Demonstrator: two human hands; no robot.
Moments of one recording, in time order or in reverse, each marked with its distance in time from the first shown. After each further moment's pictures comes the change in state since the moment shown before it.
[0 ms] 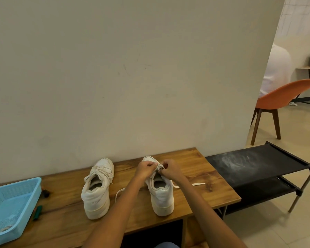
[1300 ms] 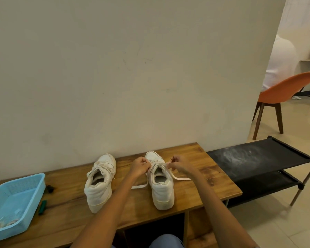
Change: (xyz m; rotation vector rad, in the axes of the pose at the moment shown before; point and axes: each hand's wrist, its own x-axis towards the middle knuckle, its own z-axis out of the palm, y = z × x) left_hand -0.007 -0.009 -0.025 0.090 -0.002 -0.043; right_hand -0.016 0.011 -0.032 0.331 -0.120 0.119
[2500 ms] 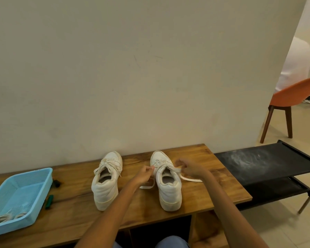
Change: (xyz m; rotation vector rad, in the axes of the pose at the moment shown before) left_hand -0.010 -0.022 -0.007 -0.047 -0.211 -0.134; right_hand 0.010 0.010 -0.007 -0.378 -0.170 -0.010
